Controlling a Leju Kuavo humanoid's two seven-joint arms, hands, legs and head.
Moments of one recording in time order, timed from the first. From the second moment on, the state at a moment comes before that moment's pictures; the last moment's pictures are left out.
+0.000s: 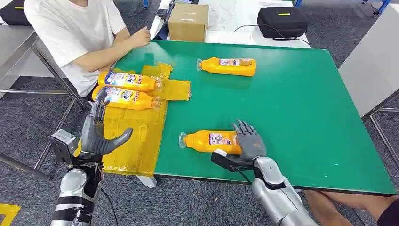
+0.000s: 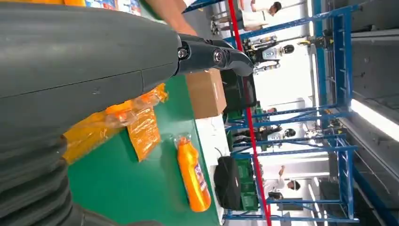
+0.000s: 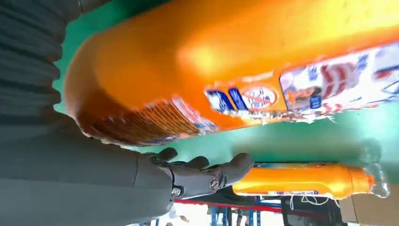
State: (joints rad) left arm -0.15 -0.12 0.06 -1.40 -0.05 -0.21 -0.54; right arm -0.42 -0.03 0.45 -0.81 1.22 -0.31 -0.08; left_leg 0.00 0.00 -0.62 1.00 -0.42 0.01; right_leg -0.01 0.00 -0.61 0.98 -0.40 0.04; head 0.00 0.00
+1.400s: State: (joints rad) left arm -0.15 -0.12 0.07 -1.38 0.06 -0.27 -0.50; right arm -0.60 0.01 0.47 -0.55 0.96 -0.13 -0.26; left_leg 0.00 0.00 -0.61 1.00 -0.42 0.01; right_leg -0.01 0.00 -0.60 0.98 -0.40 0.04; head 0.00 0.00
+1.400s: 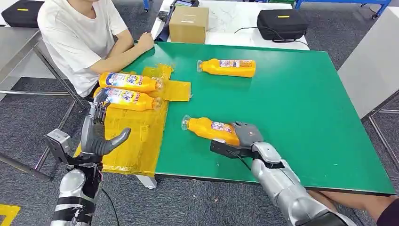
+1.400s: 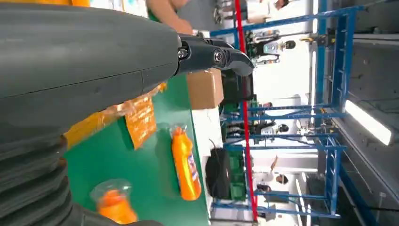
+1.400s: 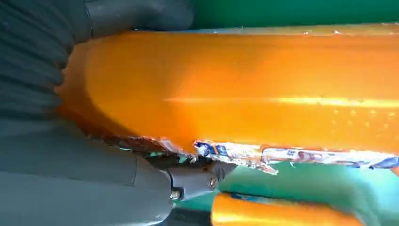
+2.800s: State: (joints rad) left arm -0.08 -0.18 -0.24 -1.21 0.28 -0.23 -0.25; right arm -0.29 0.16 0.45 -0.99 0.68 -0.26 -0.47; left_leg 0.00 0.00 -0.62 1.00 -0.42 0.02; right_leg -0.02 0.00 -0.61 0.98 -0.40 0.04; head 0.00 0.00
